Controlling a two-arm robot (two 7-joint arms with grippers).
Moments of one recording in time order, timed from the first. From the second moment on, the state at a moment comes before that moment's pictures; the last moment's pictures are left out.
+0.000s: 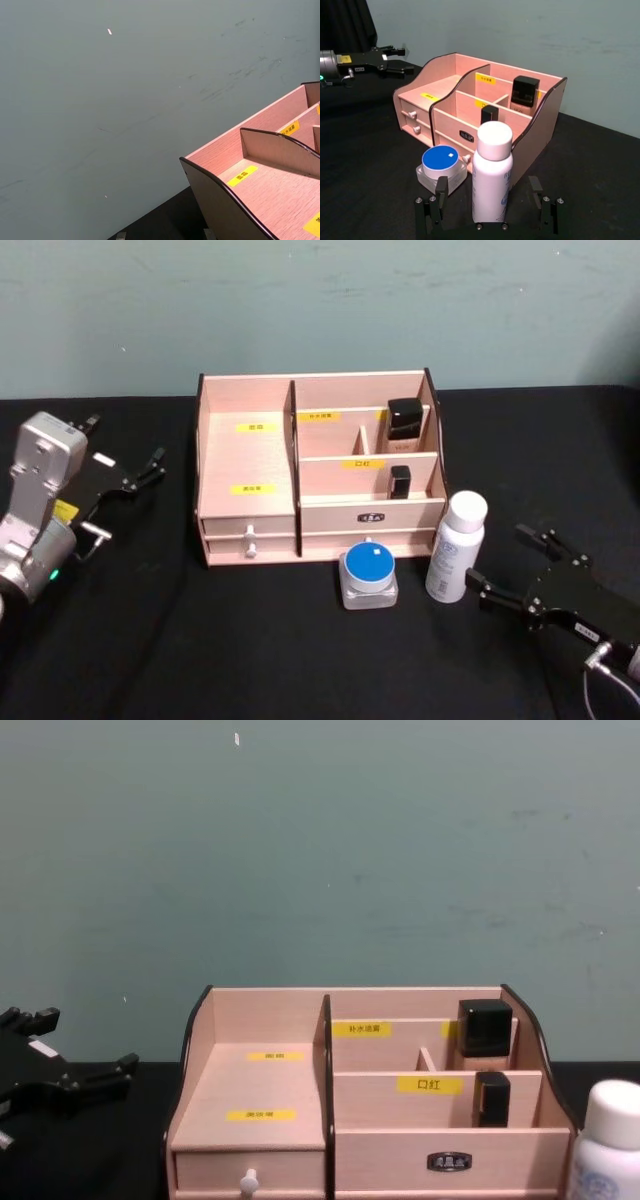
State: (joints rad) left arm -0.20 0.60 0.45 -1.41 -0.25 -0.12 0.03; right arm -0.29 0.70 -0.18 -1.83 0.50 -0.05 0.36
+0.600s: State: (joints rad) left arm -0.20 0.60 0.45 -1.41 -0.25 -0.12 0.03; right arm -0.23 0.64 -0.20 -1.77 0.44 -0.03 0.39
